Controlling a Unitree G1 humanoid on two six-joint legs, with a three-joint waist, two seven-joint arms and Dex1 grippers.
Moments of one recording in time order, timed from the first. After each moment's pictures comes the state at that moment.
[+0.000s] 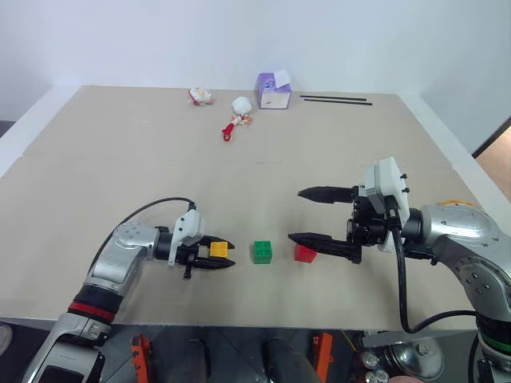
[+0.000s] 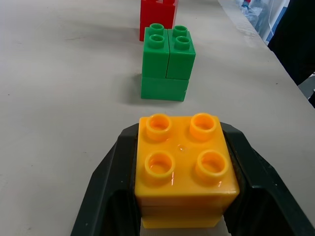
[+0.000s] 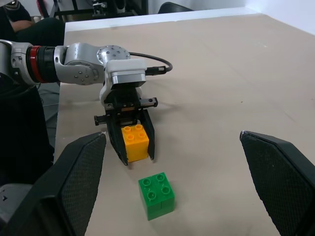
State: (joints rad) left arm -0.45 0.52 -0.20 0.25 -0.31 0.09 -1.39; right arm -0.37 -0.83 -0.13 -0.55 0.78 0.74 0.90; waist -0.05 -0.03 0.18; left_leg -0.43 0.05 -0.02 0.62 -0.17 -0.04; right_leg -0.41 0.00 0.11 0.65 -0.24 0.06
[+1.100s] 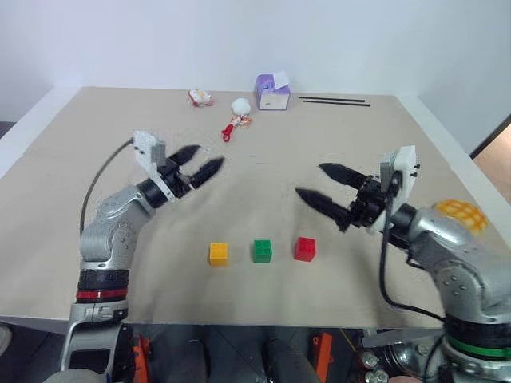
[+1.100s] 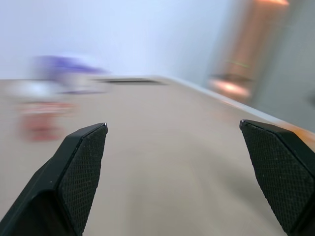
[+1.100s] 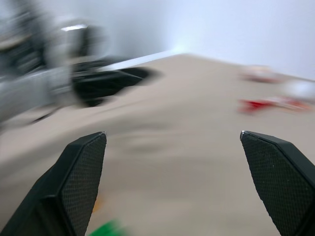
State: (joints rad) left arm -0.55 0.28 0.23 0.05 -0.49 0.40 -0.56; right arm -0.32 -0.50 -0.22 -0.39 0.70 0.63 0.50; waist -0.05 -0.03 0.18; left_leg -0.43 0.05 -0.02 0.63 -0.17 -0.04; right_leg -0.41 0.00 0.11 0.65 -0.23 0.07
